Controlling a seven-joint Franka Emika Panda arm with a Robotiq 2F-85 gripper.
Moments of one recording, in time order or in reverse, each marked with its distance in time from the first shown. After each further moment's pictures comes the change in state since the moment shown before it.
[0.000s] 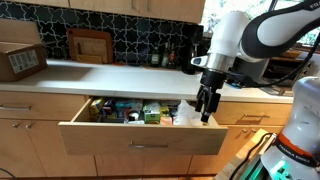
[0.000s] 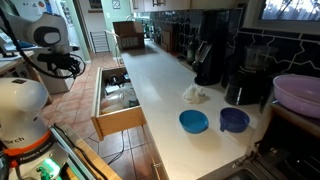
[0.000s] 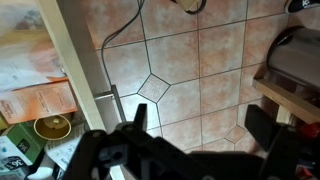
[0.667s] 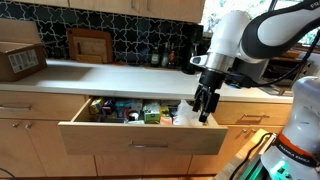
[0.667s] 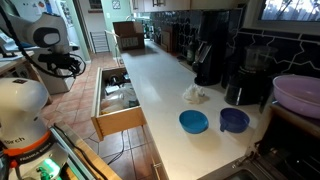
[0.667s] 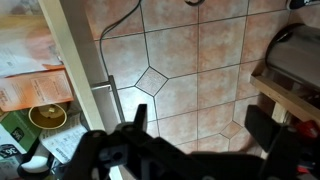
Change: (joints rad) arm 0.022 0.011 -0.007 -0.001 0.021 0.044 -0.041
